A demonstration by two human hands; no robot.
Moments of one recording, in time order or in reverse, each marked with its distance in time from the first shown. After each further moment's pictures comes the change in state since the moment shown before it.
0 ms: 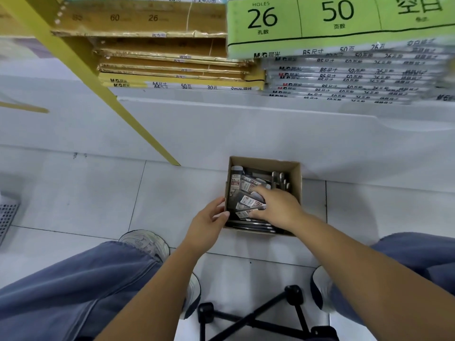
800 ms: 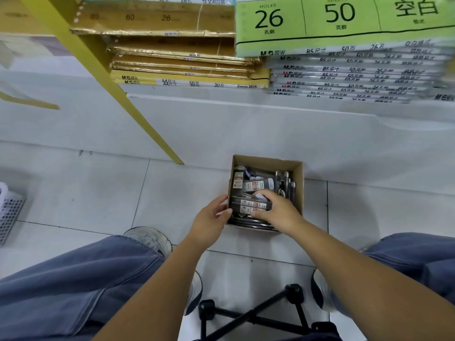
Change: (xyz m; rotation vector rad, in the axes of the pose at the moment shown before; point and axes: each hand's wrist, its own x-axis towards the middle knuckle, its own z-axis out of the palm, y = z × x) left_hand -0.002 0.002 0.001 -0.004 -0.005 -0.031; right_hand -0.017 -0.001 0.014 0.553 -0.029 0.134
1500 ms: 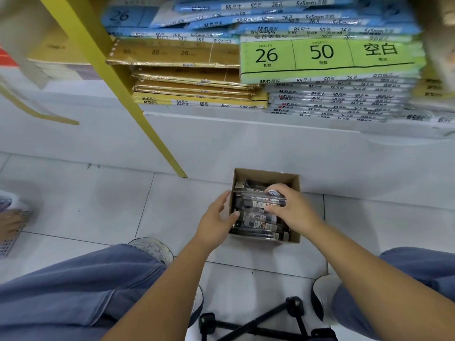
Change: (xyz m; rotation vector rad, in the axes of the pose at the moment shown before) left_hand -0.005 0.027 0.000 0.125 0.059 0.095; right_hand -0.023 -0.035 -0.046 -0.048 0.146 -0.144
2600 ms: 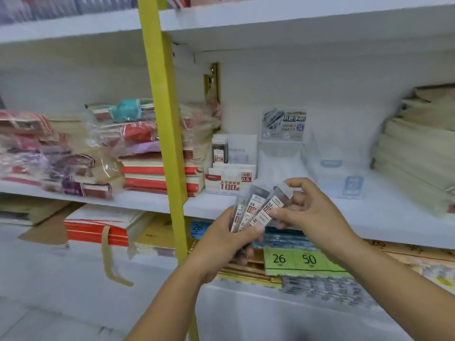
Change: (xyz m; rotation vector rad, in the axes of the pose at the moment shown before) left_hand -0.094 0.307 -0.161 -0.242 -0.073 0.662; right_hand -0.055 -0.332 -0.180 0.444 0.271 -0.630
